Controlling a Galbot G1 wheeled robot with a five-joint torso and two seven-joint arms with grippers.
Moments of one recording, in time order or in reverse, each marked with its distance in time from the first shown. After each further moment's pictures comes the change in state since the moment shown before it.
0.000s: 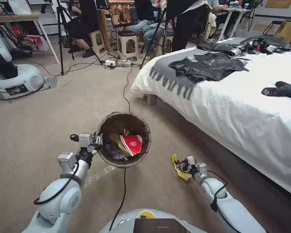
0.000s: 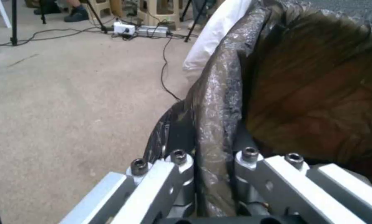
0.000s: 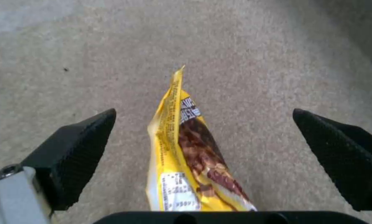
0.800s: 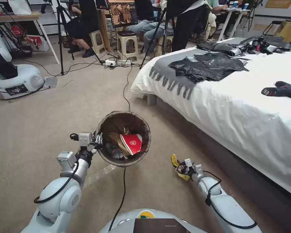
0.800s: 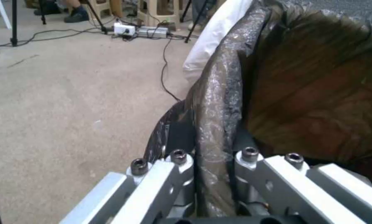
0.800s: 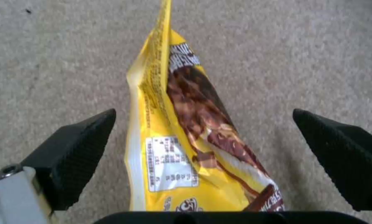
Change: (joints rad) left arm -0.007 0.003 -0.001 0.004 -0.005 0.000 -0.001; right arm 0.078 0.042 -0.021 -0.174 -0.054 -0.007 -0.054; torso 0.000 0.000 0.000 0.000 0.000
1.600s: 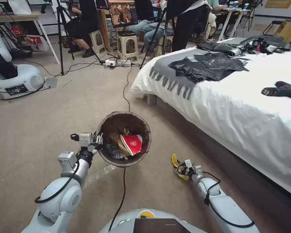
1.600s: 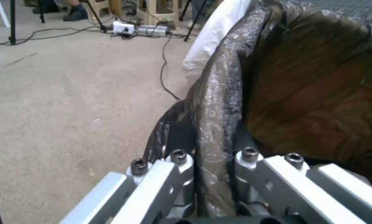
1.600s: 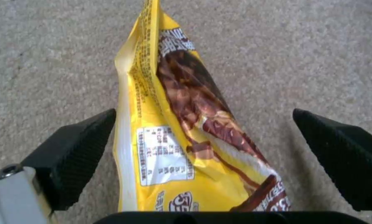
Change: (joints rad) left arm -0.001 0.002 0.007 0.005 0.001 -0.001 -0.002; right arm 0.007 0.017 0.006 -0.037 -0.011 0.014 -0.001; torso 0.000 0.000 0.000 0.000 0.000
